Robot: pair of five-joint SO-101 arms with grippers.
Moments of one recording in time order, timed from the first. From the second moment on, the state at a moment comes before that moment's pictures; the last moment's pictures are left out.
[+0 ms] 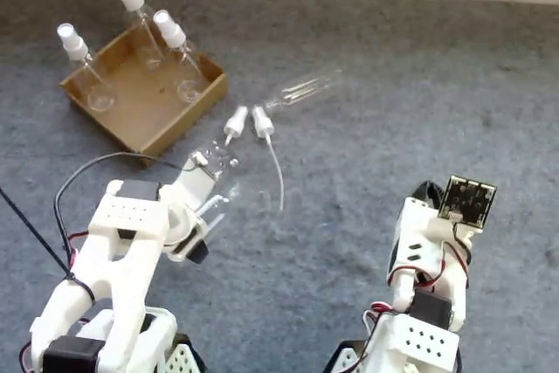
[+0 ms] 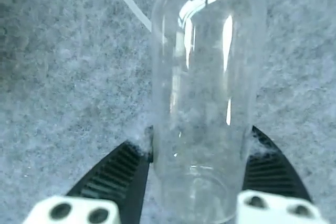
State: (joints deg) left arm -0.7 -29.0 57.9 62.9 -29.1; right arm 17.0 -90.5 95.9 26.3 4.7
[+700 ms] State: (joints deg) left arm -0.6 -29.5 58.5 68.4 -46.8; right arm 17.0 -90.5 95.9 26.3 4.7
